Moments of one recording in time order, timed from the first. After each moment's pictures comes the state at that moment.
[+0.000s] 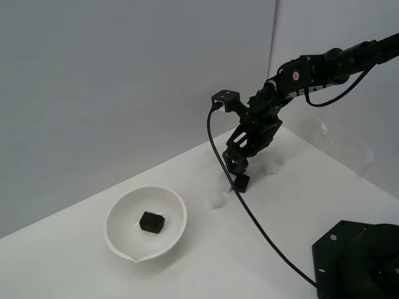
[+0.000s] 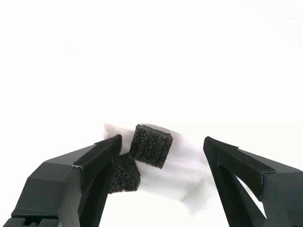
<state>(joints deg) 1.8 92.4 92.1 133.8 133.9 -14.0 34.3 25.0</state>
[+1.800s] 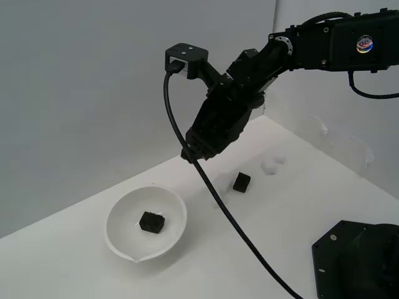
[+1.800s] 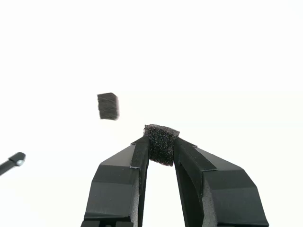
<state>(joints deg) -20.0 112.0 111.6 129.6 129.6 -16.4 40.3 15.9</state>
